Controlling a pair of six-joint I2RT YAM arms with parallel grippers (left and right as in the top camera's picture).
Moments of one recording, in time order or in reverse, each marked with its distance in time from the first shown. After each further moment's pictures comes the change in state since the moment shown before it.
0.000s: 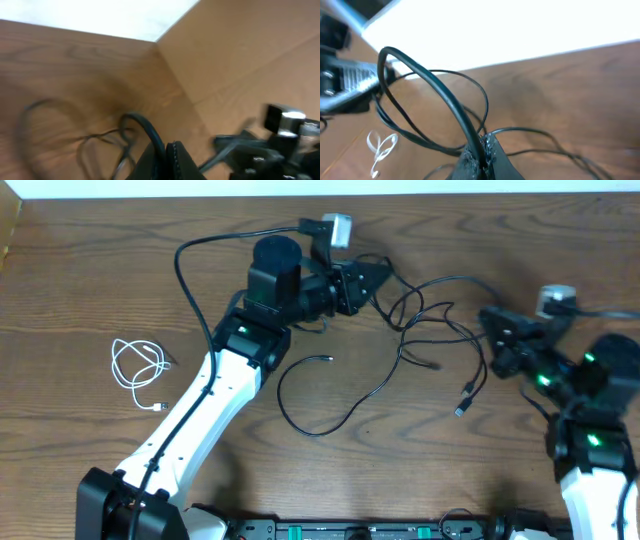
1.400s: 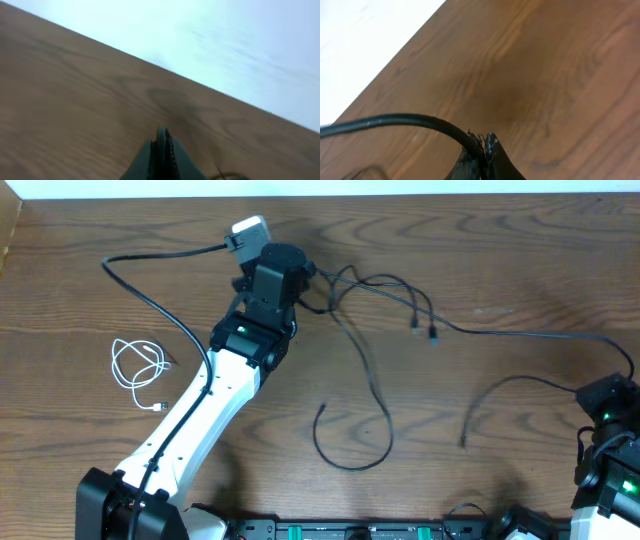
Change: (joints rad) left arm 0.005 0.000 0.000 -0.270 -1.225 0.060; right arm -0.371 -0.187 0.005 -0.482 0.737 0.148
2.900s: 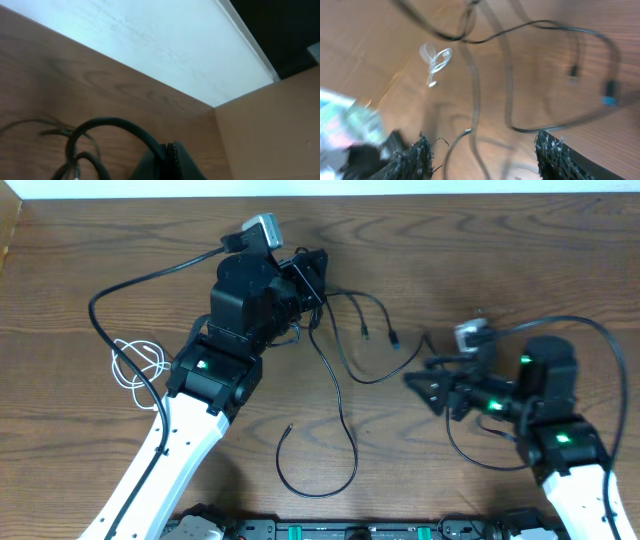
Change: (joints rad) left arm 0.001 -0.235 0.000 -0.008 0.698 -0.251; right arm 0.698 0.222 0.002 0.170 -0.851 -0.244
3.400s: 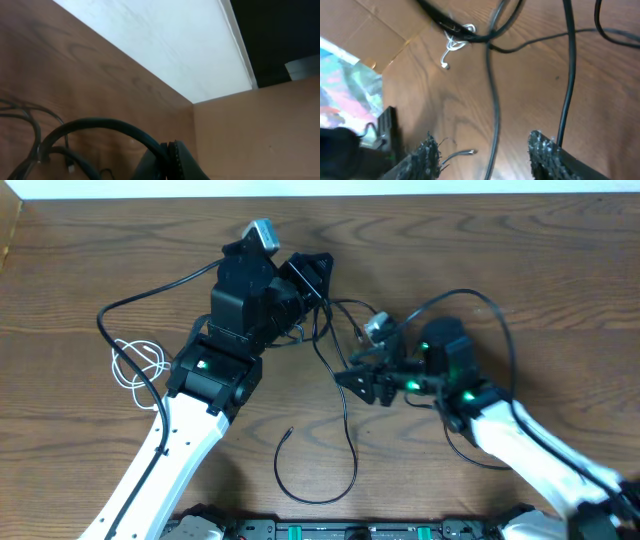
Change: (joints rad) left arm 0.000 0.000 0.000 -0.004 0.064 -0.204; right arm 0.317 0.462 0.009 0.524 0.080 0.002
